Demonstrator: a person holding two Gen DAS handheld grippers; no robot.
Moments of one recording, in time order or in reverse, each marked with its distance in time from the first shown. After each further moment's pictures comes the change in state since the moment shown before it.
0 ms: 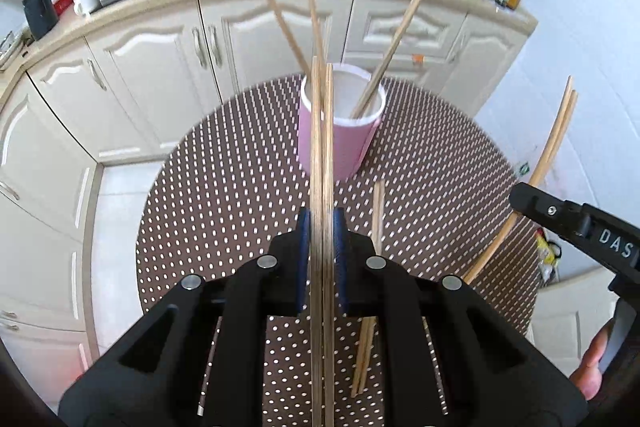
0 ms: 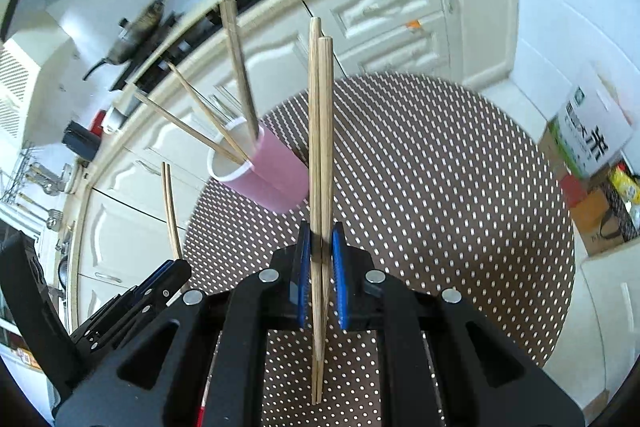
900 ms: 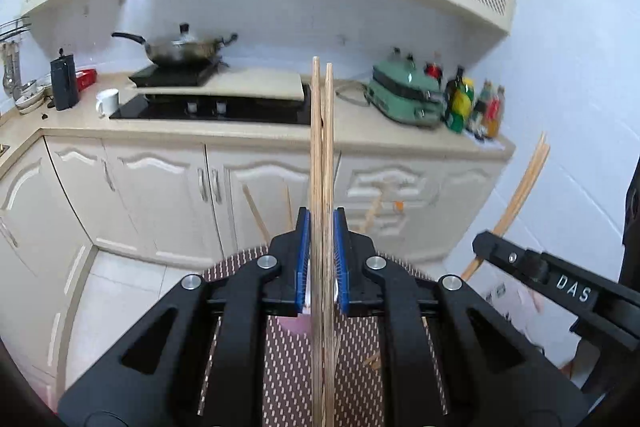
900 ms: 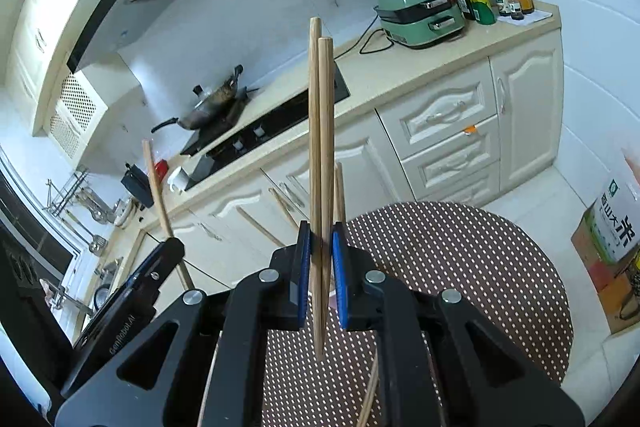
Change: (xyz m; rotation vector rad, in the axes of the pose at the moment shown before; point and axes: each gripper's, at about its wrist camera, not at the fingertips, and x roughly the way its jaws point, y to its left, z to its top) left arm -0.088 -0.028 0.077 -0.066 -0.468 -0.022; right arm -0.070 0.038 0.070 -0.084 -0.258 0.189
